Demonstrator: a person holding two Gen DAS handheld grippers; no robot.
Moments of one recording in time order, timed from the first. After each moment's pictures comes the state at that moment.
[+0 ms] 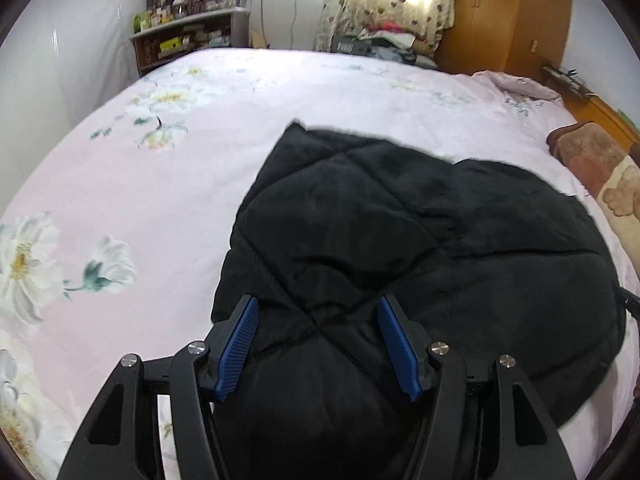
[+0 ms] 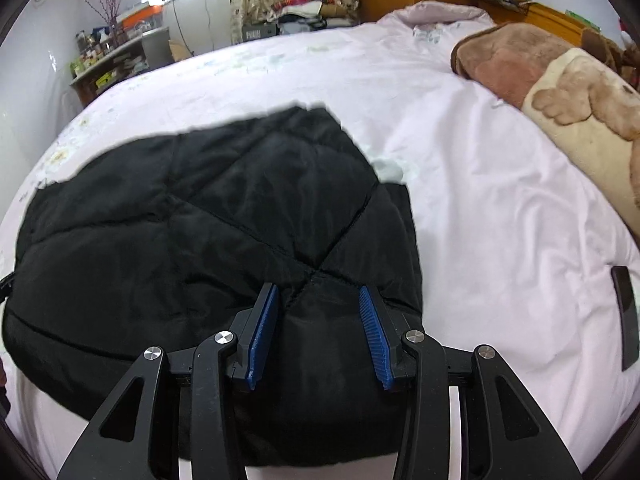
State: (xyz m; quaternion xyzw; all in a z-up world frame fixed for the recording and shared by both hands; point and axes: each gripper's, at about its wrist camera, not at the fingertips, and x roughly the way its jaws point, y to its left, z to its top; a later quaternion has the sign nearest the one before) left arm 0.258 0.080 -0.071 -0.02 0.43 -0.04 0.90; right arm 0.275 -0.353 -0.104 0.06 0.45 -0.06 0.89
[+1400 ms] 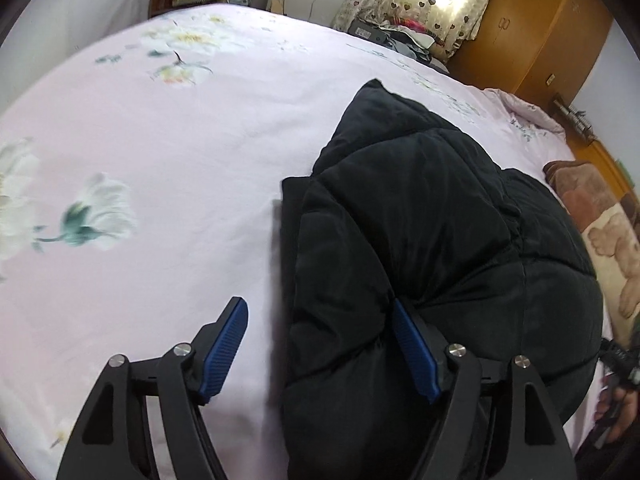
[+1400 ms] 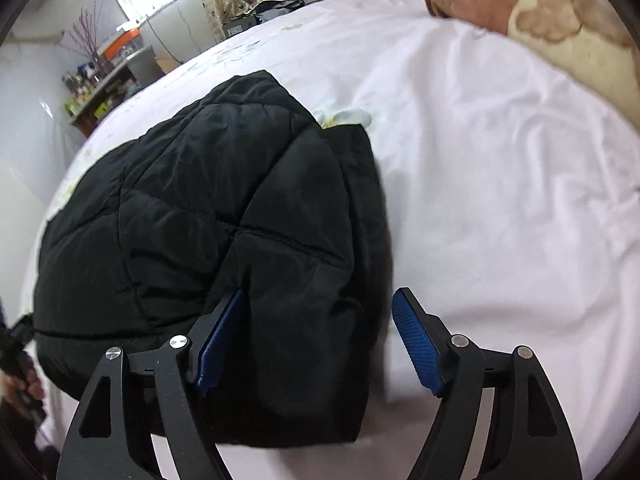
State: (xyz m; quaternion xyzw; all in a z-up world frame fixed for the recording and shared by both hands) left arm 0.287 0.146 -0.118 -0.13 0.47 -0.06 0.87; right arm 0.270 -0.409 -0.145 0.19 0.49 -0.03 0.85
